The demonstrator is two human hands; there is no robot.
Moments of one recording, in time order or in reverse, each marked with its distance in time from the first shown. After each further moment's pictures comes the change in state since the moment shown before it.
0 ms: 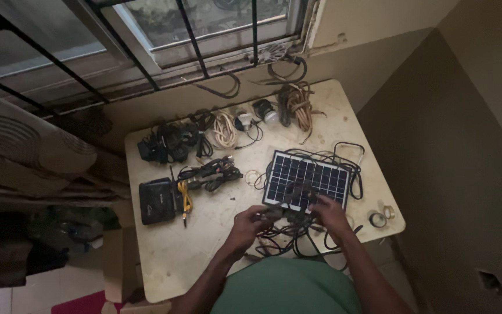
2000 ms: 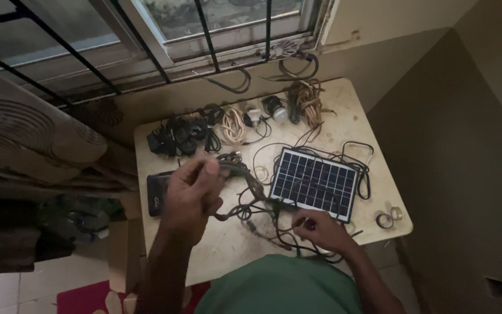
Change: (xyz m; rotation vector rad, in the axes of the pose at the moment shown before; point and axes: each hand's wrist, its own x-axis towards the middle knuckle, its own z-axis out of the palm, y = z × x) left_hand -0.090 0.217 -0.033 -0.293 0.161 0.298; right_hand -0.084 -0.057 0.045 -0.573 -0.504 -0.396
